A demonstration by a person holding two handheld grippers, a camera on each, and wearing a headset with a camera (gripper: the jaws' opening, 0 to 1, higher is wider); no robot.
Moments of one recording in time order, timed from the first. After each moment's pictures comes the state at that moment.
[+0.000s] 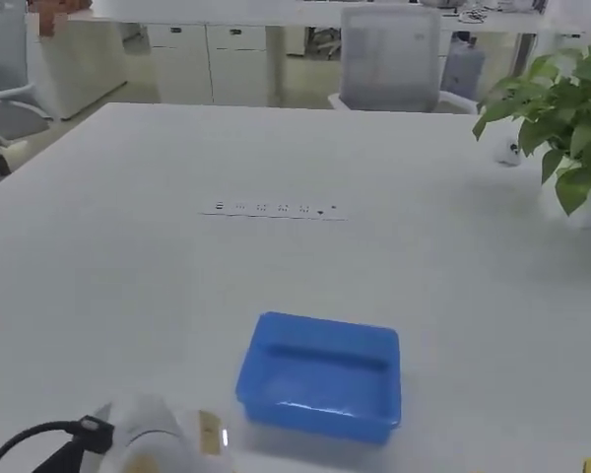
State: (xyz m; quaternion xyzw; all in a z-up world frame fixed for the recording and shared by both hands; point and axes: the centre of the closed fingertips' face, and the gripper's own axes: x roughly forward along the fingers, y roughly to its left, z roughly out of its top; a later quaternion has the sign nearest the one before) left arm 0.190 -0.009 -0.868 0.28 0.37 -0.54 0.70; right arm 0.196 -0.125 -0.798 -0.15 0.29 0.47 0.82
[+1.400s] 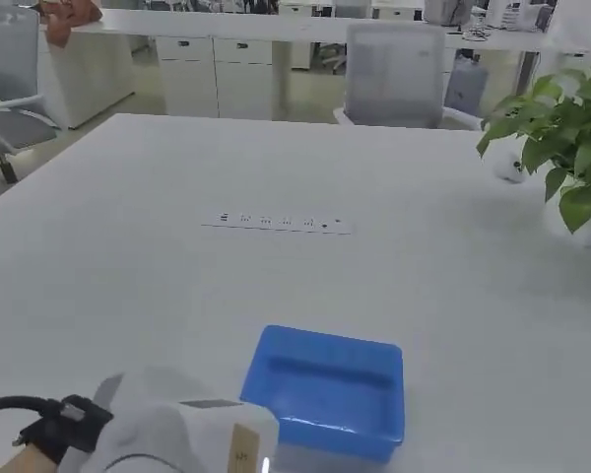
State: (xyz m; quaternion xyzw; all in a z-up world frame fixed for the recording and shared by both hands) left arm 0.163 -0.043 -0.779 0.36 0.29 -0.60 0.65; right arm 0.171 -0.072 -0.831 -0.28 0.28 0.60 0.70
